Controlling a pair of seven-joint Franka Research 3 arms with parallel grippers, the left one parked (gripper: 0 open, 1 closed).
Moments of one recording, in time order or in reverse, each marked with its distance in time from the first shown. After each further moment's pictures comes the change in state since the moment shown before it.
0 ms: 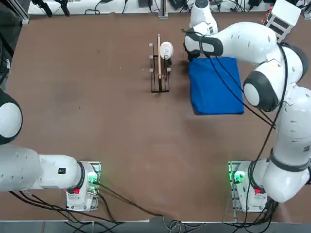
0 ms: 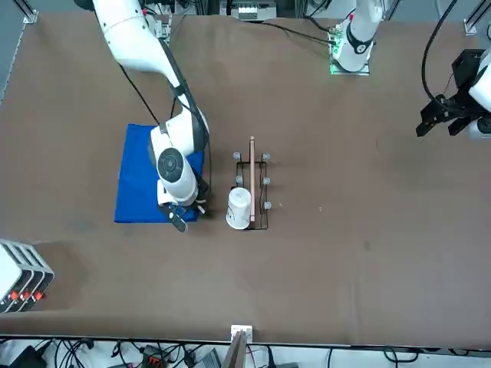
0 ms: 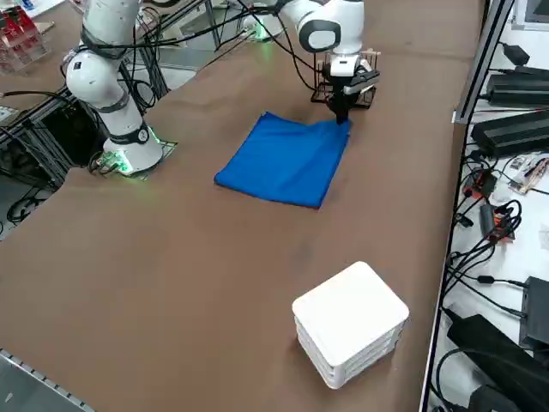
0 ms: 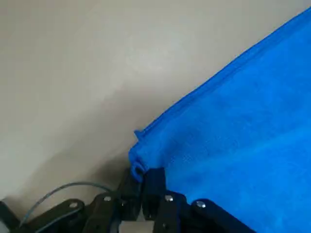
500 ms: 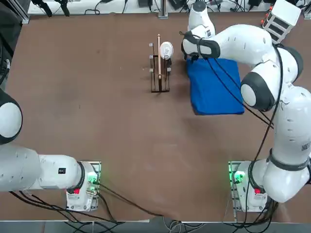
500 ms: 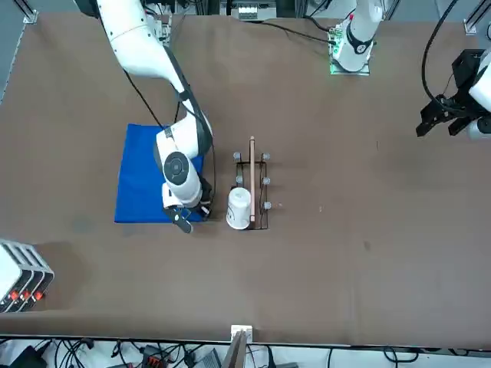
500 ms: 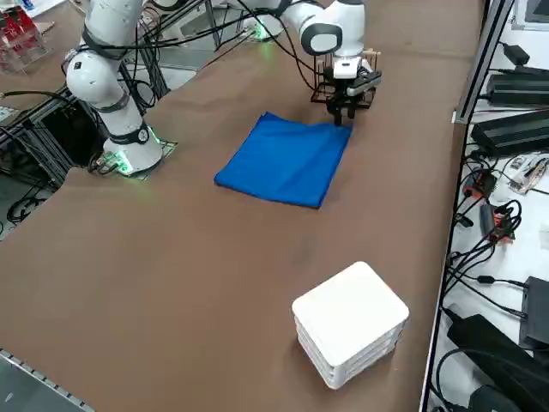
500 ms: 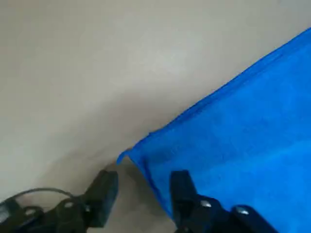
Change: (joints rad) arm 0.003 0.021 0.001 0.058 0.000 -0.027 -0.024
